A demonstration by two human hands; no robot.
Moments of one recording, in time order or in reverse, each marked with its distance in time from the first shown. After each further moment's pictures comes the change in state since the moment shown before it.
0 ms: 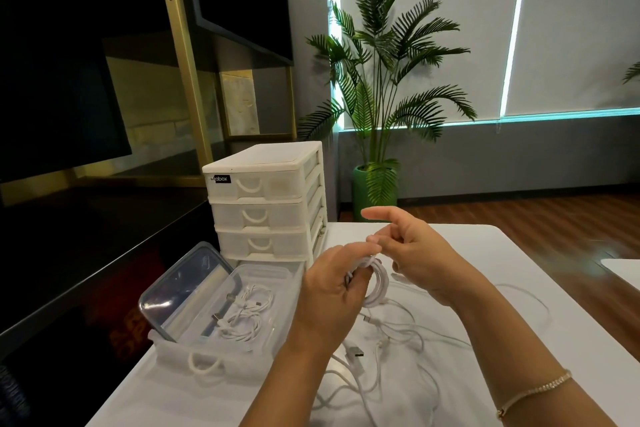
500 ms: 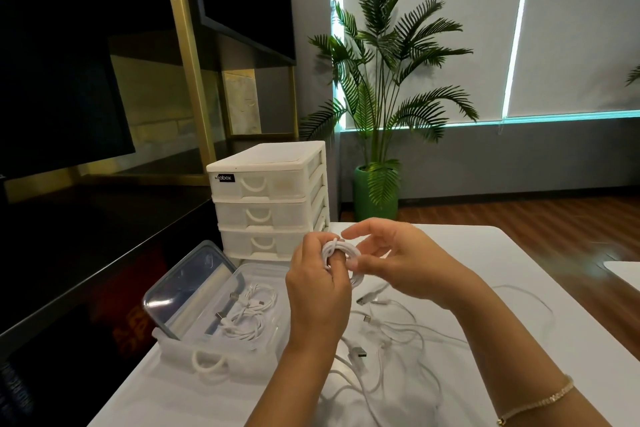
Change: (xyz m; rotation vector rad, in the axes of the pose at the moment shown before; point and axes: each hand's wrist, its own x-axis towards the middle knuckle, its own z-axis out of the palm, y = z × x) left_hand 0.003 0.006 -0.002 0.124 0.208 -0.371; right_hand -0.008 -0.018 0.013 -0.280 -0.121 -0.087
